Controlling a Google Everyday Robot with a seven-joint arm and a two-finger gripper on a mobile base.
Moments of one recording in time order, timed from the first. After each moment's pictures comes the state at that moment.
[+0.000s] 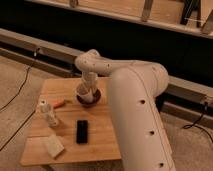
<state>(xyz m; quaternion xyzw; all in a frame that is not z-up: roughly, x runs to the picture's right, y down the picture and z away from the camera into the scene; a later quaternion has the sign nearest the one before) -0.082 0.023 0.910 -0.26 0.18 0.57 0.76</state>
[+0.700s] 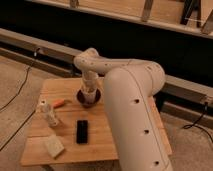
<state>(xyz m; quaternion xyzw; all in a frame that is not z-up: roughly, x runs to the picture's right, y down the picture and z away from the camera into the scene) -0.074 0.013 0.905 -0.24 0.20 0.56 0.77</state>
